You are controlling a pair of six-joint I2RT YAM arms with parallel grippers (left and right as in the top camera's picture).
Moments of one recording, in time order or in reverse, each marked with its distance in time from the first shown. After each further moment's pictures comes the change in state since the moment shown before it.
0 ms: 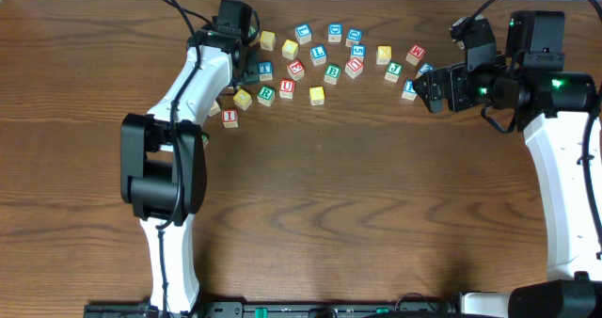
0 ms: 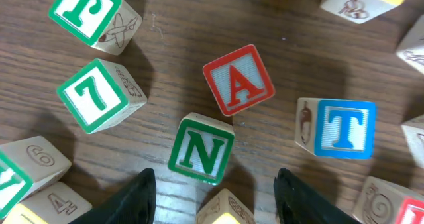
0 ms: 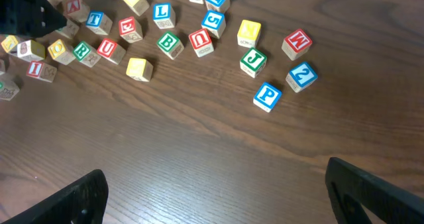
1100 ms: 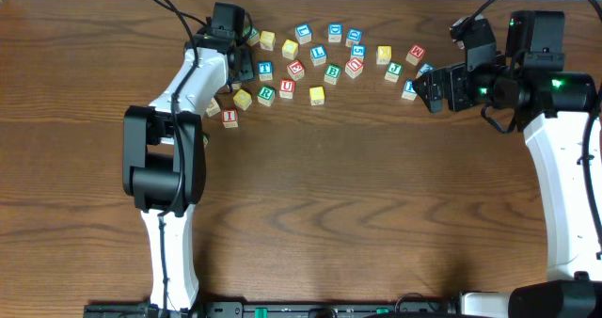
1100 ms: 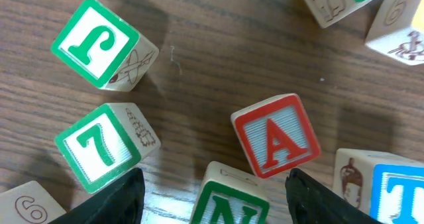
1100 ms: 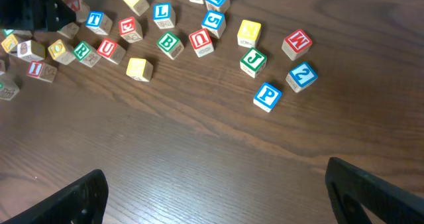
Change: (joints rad) left arm 0.032 0.061 0.000 0.108 -0.021 0.009; right arm 0.000 0.000 0.000 0.000 0.000 0.000
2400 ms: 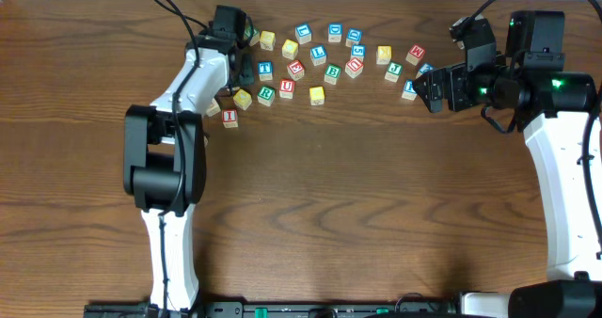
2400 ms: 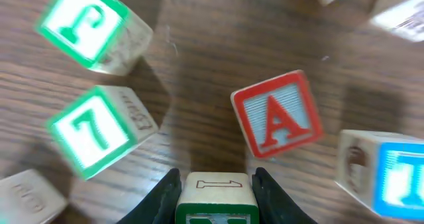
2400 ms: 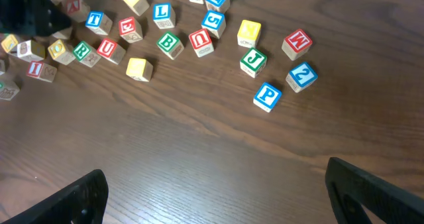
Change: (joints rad) left arm 0.000 -0.003 0.000 -0.037 0.013 0.018; right arm 0.000 0.000 0.000 0.000 0.000 0.000
